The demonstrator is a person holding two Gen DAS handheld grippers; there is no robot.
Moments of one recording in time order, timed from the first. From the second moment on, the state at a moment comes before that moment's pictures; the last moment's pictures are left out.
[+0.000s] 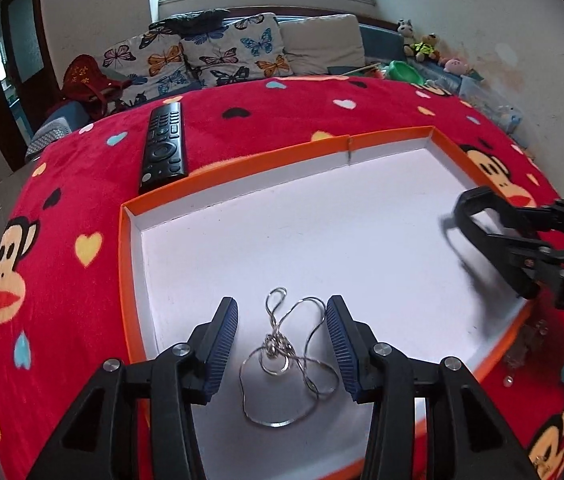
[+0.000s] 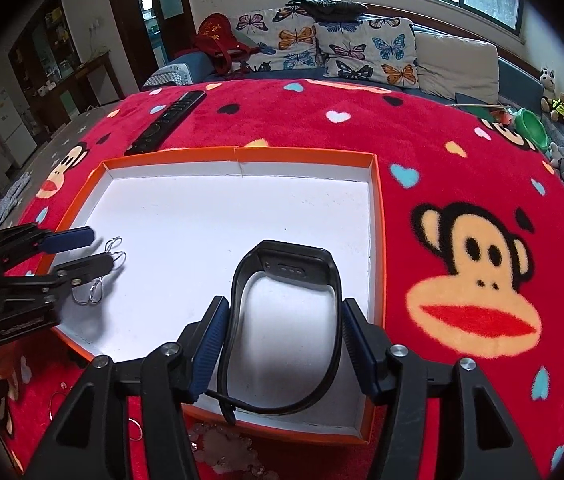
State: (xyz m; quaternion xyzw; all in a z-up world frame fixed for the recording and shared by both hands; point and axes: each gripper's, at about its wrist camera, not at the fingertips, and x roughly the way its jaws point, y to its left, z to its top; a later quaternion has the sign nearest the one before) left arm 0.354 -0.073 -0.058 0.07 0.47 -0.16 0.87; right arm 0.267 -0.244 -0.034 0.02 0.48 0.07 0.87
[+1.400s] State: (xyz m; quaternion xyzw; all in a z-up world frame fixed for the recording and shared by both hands) left arm 0.158 -0.055 0.021 0.05 0.42 -0.16 0.89; right arm 0.132 -0.223 0.012 -0.02 0.45 0.11 0.89
